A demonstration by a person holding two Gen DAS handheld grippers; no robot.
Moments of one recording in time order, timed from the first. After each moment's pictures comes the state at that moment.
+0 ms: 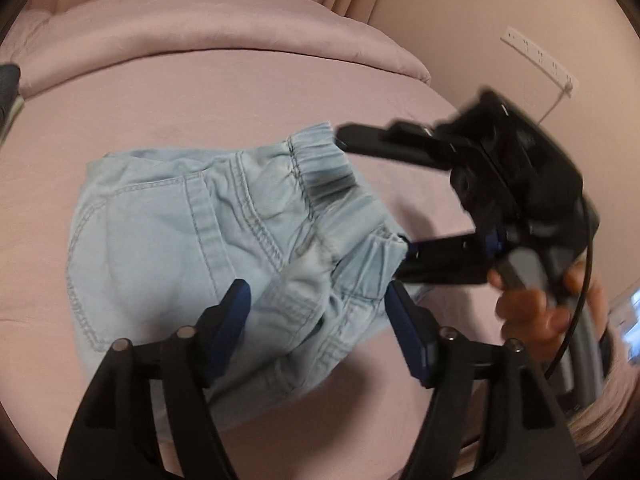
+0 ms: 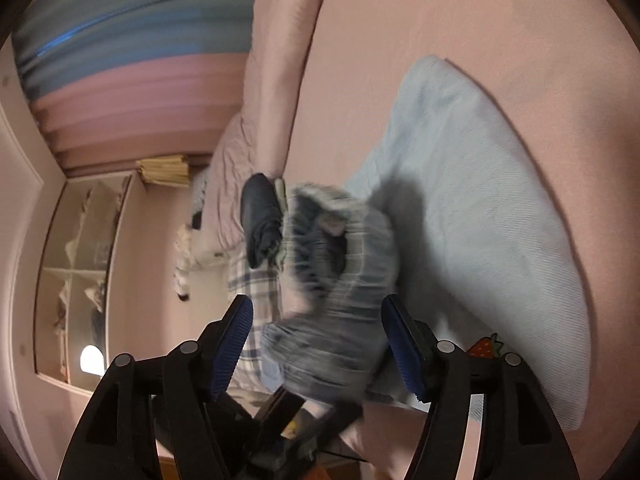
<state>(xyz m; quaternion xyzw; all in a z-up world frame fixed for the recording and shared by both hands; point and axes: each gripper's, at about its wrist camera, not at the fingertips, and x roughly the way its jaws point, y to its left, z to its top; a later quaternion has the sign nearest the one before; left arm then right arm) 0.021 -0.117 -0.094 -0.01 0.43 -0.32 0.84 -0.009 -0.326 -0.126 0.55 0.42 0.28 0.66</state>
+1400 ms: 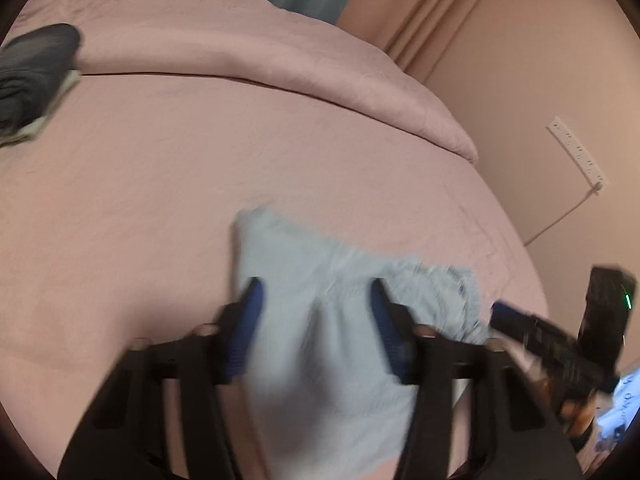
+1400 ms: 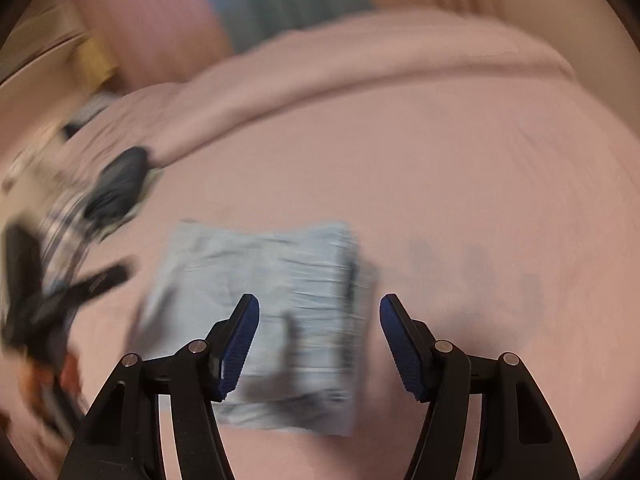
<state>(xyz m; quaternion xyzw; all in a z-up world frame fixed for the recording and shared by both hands) 0.102 -0.046 -0.060 -0.13 0.42 -0.26 0.86 -0.035 -0.308 -0.033 0.13 0.38 0.12 0.91</state>
